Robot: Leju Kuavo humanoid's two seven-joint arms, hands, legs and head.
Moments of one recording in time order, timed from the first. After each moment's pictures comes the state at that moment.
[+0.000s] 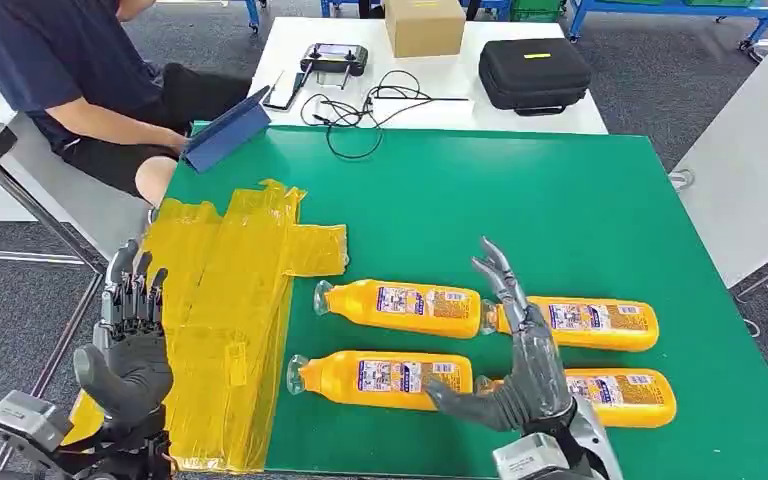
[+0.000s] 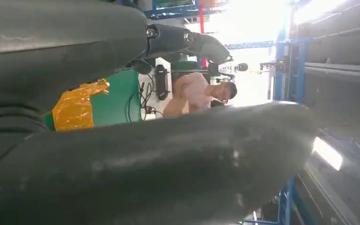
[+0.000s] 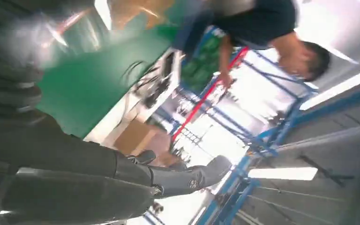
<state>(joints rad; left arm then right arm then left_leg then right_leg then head) 0.21 -0.22 -0.07 -1.56 -0.11 -0.07 -0.51 0.19 0.00 0.22 -1.65 0.55 -0.03 -0.50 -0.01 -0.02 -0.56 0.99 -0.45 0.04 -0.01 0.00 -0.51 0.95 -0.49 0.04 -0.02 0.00</state>
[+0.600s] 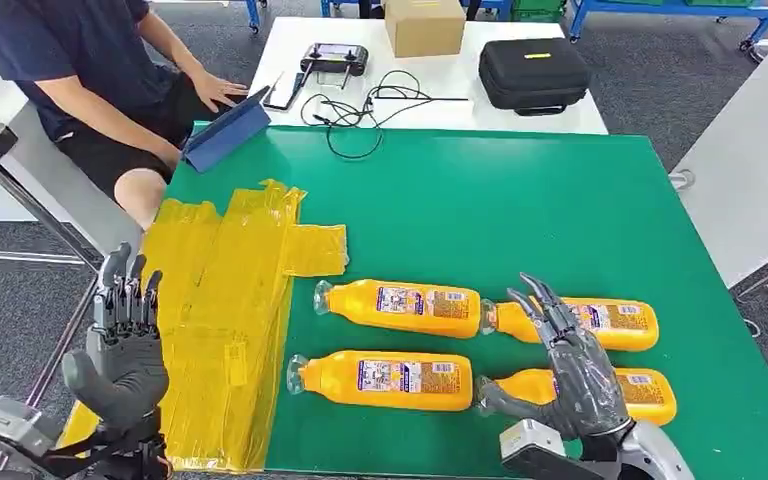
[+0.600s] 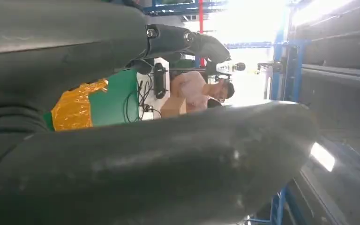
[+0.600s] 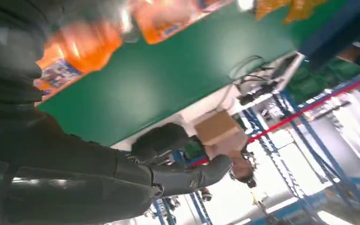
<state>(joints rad) 0.22 -0.21 -0.05 -1.56 -0.07 -0.09 -0.53 0.30 -0.21 0.08 -1.68 0.74 0.00 -0.31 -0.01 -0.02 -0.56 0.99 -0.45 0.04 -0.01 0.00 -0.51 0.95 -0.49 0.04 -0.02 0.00</state>
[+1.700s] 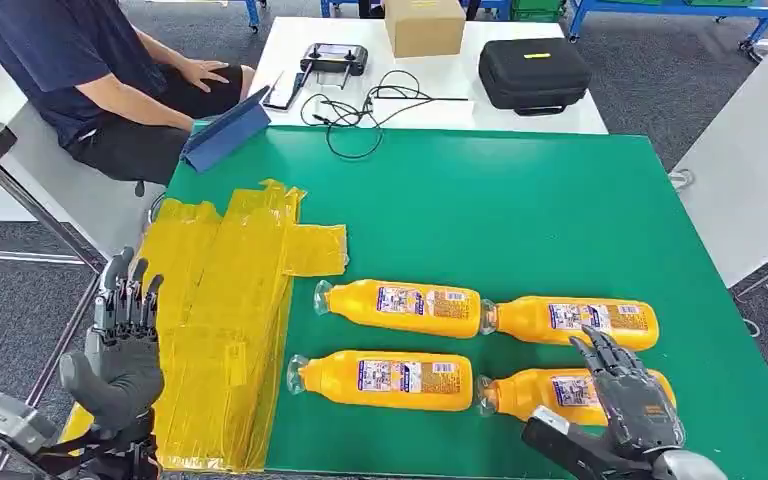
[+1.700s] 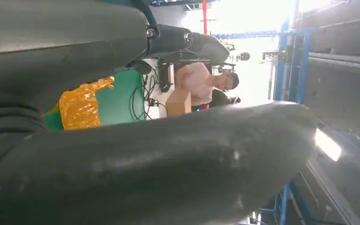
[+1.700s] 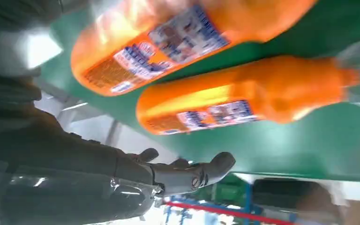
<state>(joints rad) 0.20 -0.18 0.00 -1.52 -0.04 -0.17 -0.54 0.41 -0.26 -0.10 -1.61 1.09 0.18 -0.03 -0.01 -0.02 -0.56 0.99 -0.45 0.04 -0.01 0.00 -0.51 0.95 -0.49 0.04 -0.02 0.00</state>
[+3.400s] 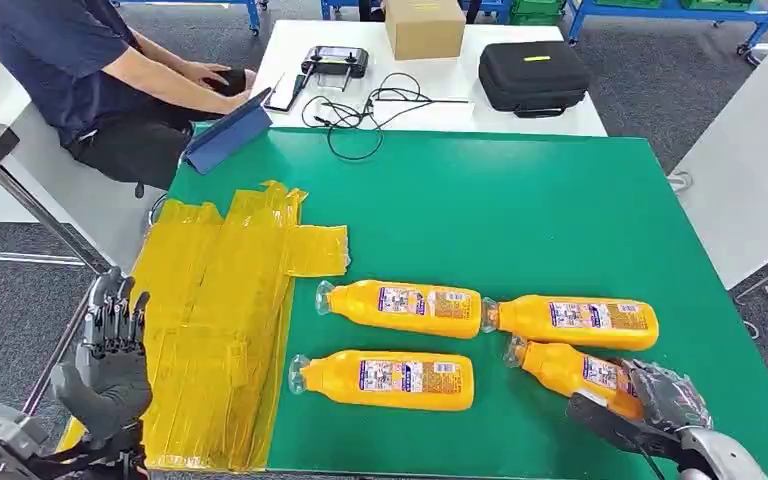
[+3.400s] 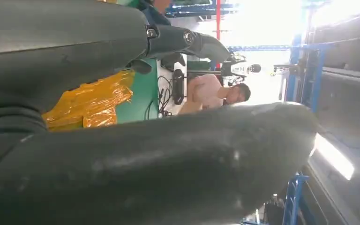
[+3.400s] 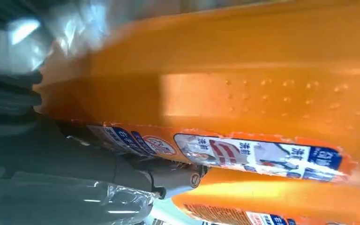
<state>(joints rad) 0.22 -0.09 0.01 -1.45 0.05 -0.11 -0.58 0.22 -0.28 -0.31 -1.11 1.17 0.23 -0.24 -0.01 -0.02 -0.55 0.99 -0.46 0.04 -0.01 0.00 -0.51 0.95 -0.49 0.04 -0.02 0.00</state>
